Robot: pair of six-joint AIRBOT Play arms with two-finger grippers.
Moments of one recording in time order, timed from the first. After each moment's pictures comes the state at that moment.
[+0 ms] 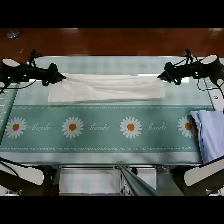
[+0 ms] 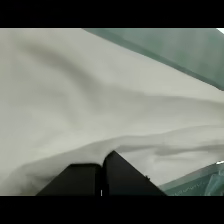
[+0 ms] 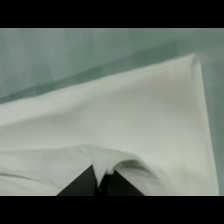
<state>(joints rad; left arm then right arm) 0.22 -1.78 1.45 0.72 -1.08 -1.34 -0.18 -1.82 1.53 -0.79 1.07 1.48</state>
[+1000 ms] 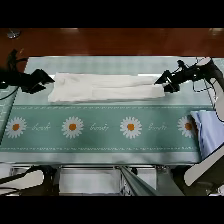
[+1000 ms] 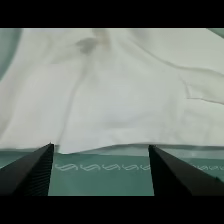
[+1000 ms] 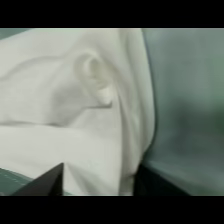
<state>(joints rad) 0.24 -1.36 1.16 0.97 -1.07 -1.41 -0.21 -2.01 1.67 -0.89 1.36 1.54</state>
